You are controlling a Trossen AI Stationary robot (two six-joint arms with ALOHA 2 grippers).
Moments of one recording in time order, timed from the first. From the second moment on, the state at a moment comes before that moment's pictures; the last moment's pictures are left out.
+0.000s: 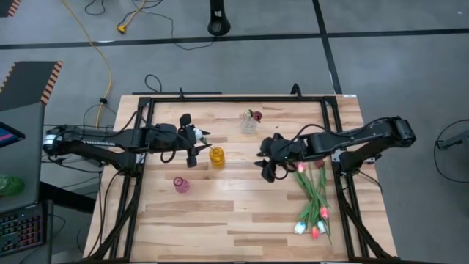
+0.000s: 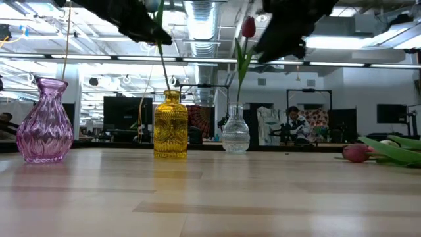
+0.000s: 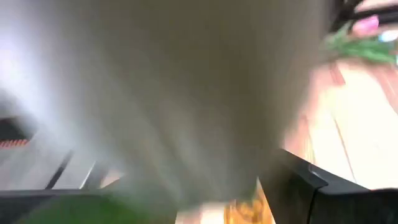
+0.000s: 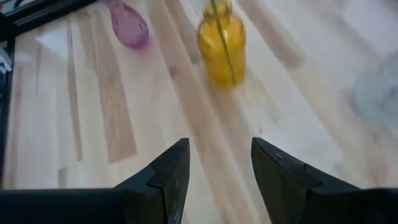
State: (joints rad) left arm 0.05 1.01 0.74 -0.13 -0.25 0.18; right arm 0.13 1.34 1.03 -0.44 0.20 0.48
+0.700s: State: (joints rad) left arm 0.05 0.76 0.74 -0.44 -0.25 0.17; right arm 0.13 1.28 1.03 -0.73 0.12 0.67
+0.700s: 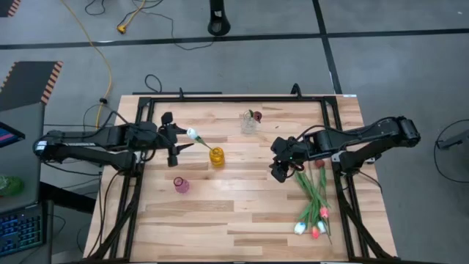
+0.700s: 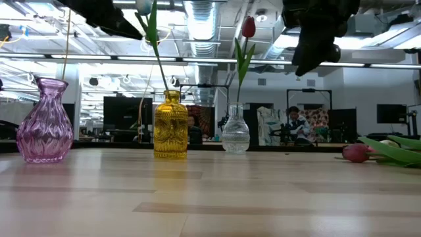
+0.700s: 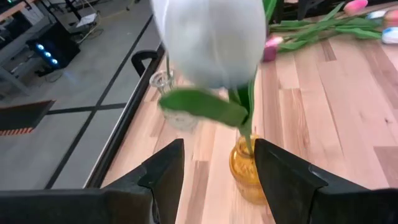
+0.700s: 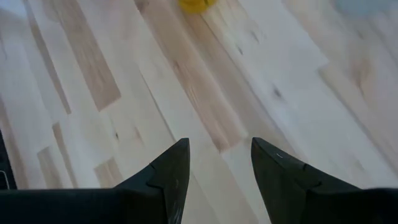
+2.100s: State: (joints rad) left arm 0.04 0.71 0.66 -0.56 -0.21 -0.02; right arm 0.33 1.62 0.99 -1.27 0.02 1.25
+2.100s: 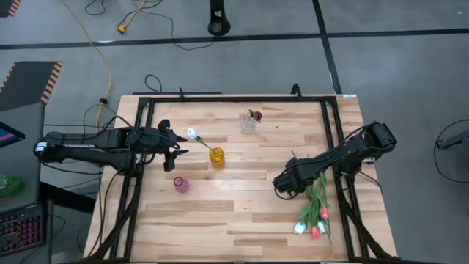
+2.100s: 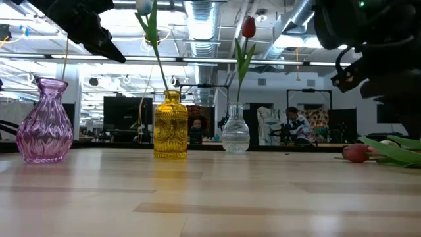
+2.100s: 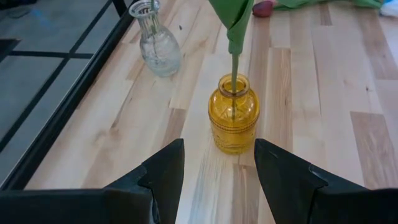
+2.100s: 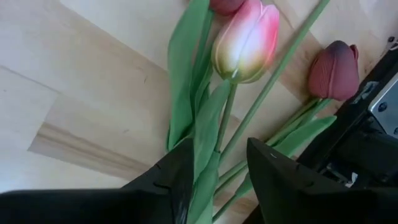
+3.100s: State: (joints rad) left arm 0.04 0.71 0.66 -0.56 -0.21 -0.02; right arm 0.32 1.66 0.91 -1.18 0.02 1.25
